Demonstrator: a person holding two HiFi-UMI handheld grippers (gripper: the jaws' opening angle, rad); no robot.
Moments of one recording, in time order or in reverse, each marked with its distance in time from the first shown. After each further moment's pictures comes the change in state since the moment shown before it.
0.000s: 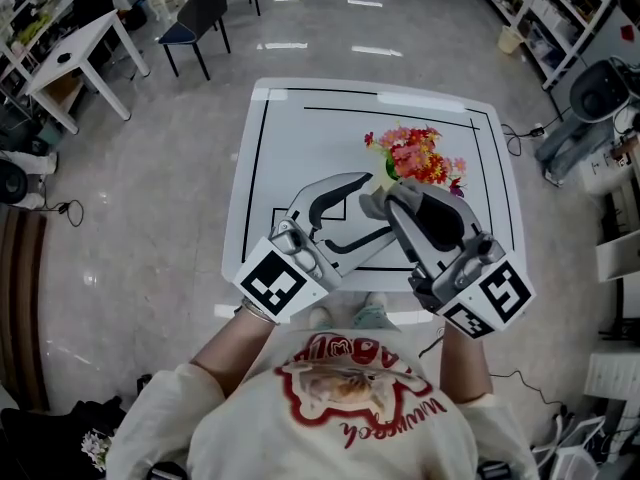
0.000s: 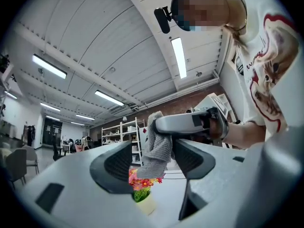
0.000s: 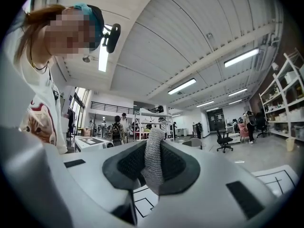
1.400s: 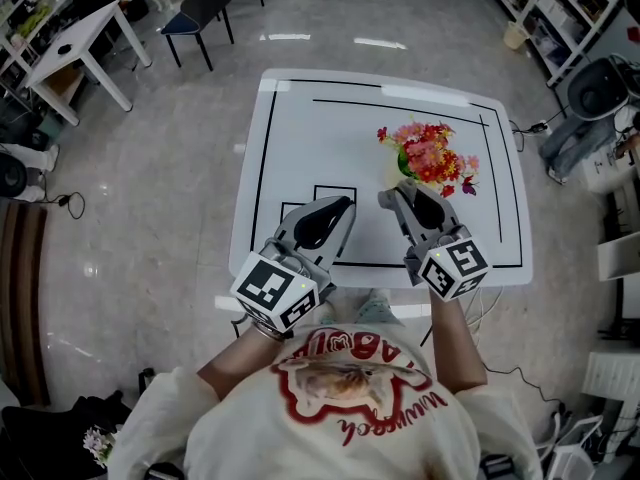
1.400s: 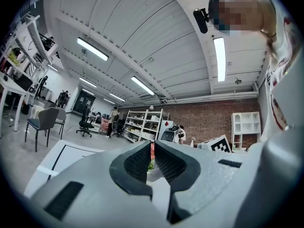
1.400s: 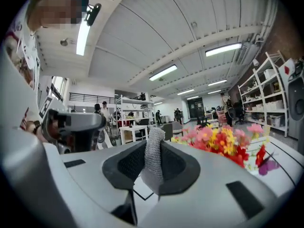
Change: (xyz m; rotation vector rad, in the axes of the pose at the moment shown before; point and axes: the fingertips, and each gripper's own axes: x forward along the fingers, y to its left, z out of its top) left arm -0.057 0.032 -0.069 -0.385 0.095 0.314; right arm 0.005 -0.075 -0.149 0.081 0.155 -0.235
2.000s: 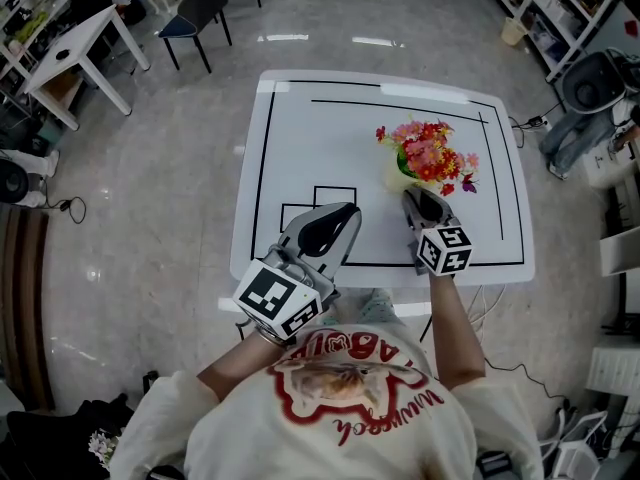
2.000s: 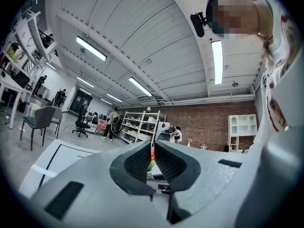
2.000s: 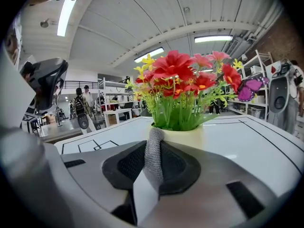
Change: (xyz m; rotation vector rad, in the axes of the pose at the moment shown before) left arm -0.001 -0.014 0.002 -0.004 -0.012 -0.044; right arm 0.006 -0.085 -0.112 0.033 0.205 -0.190
